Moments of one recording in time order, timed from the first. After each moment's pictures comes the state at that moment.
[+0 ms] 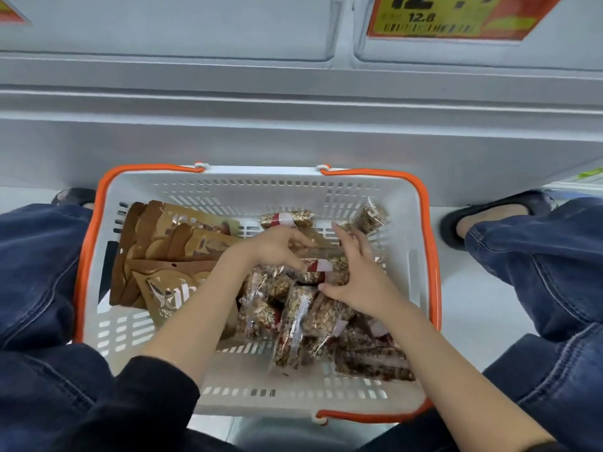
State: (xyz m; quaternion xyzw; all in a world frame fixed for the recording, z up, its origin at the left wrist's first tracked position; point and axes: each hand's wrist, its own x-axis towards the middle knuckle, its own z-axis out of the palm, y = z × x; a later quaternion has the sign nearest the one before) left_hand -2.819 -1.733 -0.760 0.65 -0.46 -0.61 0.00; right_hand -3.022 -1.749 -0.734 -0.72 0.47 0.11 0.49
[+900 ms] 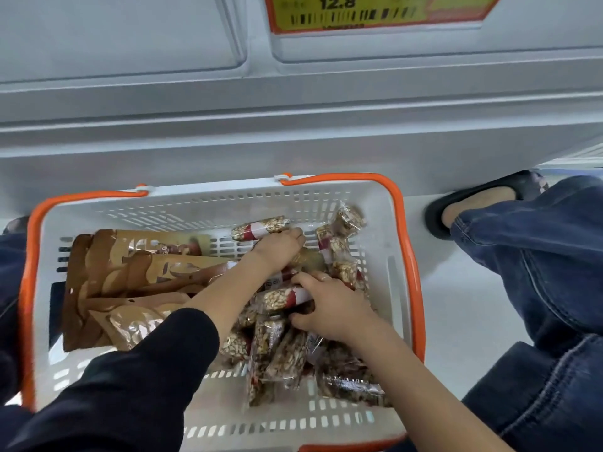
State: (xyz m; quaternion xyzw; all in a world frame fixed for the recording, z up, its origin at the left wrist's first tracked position) left_hand -2.856 -1.771 -0.849 0.55 -0.75 -0.29 -0.22; right_hand -3.014 -1.746 -0.745 -0.73 0.43 0.24 0.48
